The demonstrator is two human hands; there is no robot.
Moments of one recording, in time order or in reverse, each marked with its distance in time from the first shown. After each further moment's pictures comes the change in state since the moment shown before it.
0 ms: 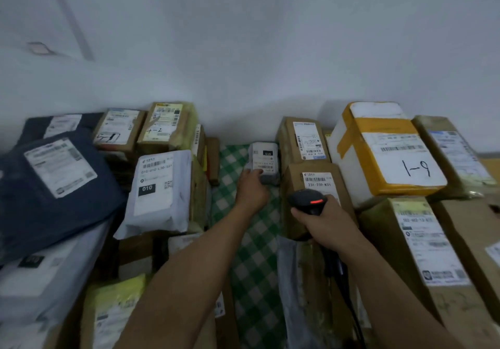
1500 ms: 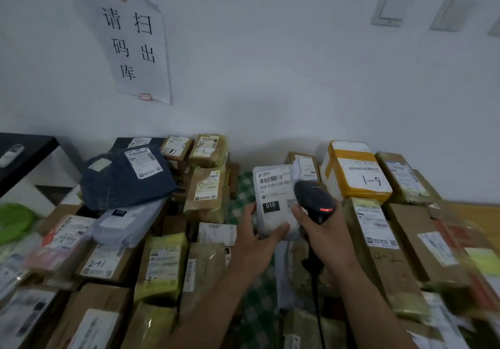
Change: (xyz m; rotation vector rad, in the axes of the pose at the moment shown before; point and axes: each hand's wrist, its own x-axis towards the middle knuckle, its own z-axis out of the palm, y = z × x) left_hand -0.303 0.071 -0.087 -0.718 0.101 0.021; right_hand -0.167 0.014 -0.018 0.520 0.099 -0.543
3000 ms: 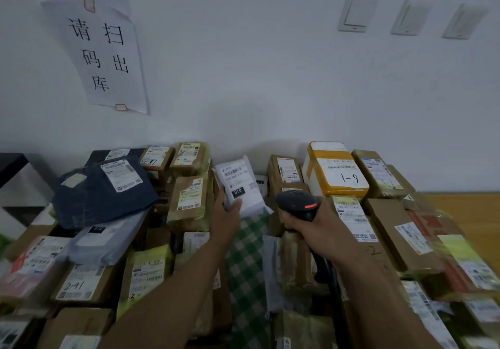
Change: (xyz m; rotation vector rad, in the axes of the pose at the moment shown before) left_hand 0.102 -0.024 -0.009 0.069 0.187 0.082; right_hand 0.002 -0.034 -0.033 -0.280 -0.205 0.125
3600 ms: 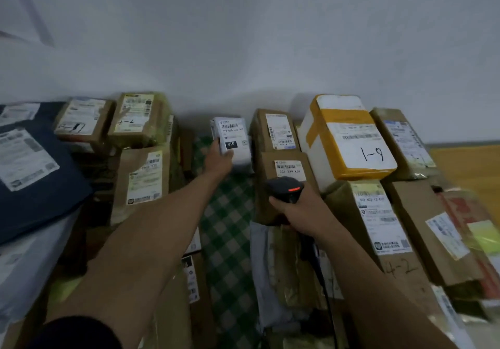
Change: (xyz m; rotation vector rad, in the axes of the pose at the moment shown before) left_hand 0.198 -0.076 0.088 0.182 -0.218 -0.196; right_hand 0.155 0.098 0.026 -0.132 0.017 0.350
